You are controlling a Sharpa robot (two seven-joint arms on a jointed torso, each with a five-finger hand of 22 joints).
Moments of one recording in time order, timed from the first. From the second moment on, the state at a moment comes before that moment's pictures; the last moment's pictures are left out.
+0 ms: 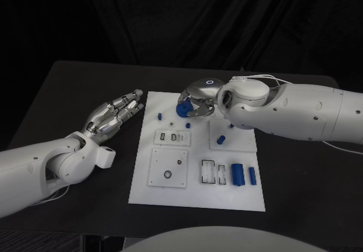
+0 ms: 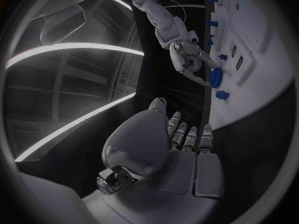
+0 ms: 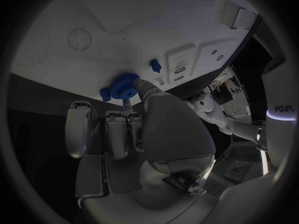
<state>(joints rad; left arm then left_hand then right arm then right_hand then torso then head) 1.20 -1.01 -0.21 1.57 -0.13 -0.04 0.68 1.51 0.25 -0.20 0.27 0.59 0.37 0.07 0.04 0.04 0.09 0.06 0.05 0.02 0.01 0.09 0.00 0.00 0.14 0.04 0.16 0.03 0.02 1.45 -0.60 -0.25 1.44 -1.59 -0.18 -0.14 1.38 -0.08 0.23 0.13 0.35 0.70 0.08 0.14 0.28 1.47 0.00 1.57 1.31 1.47 -0.05 1.57 1.31 0.04 1.44 0.06 1.39 1.31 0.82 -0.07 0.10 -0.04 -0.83</state>
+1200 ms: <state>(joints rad) 1.20 -1.02 -0.21 1.57 -0.13 -0.03 0.68 1.52 0.26 -0.20 0.27 0.60 0.38 0.08 0.04 0.04 0.09 0.06 0.05 0.02 0.01 0.10 0.00 0.00 0.14 0.05 0.16 0.03 0.02 1.45 -0.67 -0.24 1.44 -1.59 -0.18 -0.14 1.36 -0.07 0.22 0.14 0.30 0.84 0.10 0.17 0.26 1.47 0.00 1.57 1.31 1.47 -0.05 1.57 1.31 0.06 1.42 0.06 1.36 1.31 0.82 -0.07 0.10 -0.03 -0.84</state>
